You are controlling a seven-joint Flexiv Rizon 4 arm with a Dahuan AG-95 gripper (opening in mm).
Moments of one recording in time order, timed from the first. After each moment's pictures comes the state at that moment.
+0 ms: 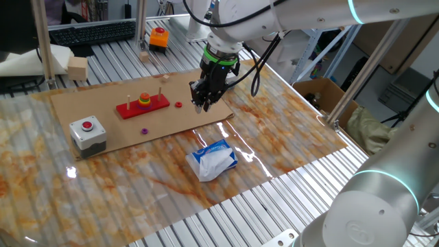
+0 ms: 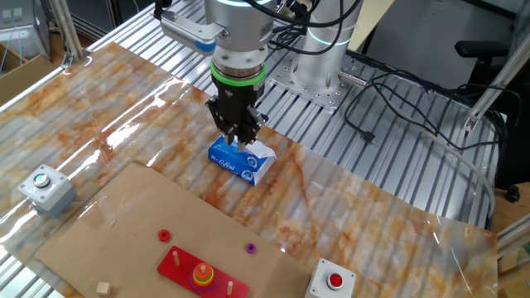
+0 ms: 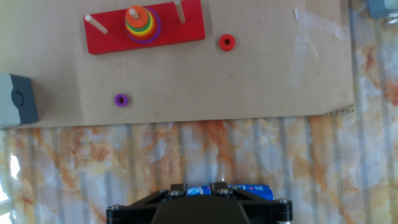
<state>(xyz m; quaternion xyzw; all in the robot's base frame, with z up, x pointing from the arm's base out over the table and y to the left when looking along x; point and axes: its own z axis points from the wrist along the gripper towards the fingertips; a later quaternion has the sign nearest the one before) 0.501 0.001 0.166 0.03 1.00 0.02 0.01</state>
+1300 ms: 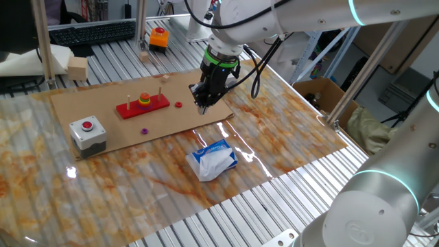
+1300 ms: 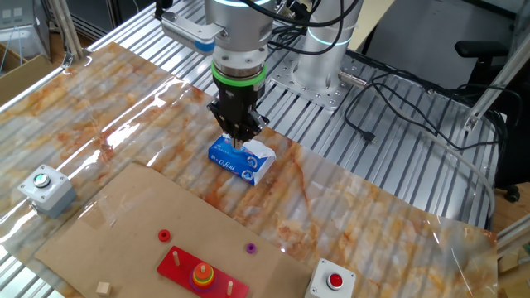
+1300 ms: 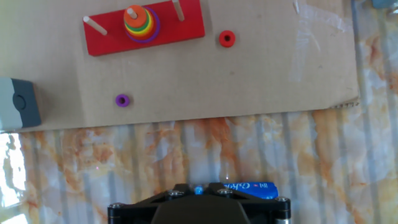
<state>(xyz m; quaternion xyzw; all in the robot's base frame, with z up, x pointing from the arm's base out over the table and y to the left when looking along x) 0.497 0.004 0.163 0.03 1.00 0.03 0.01</state>
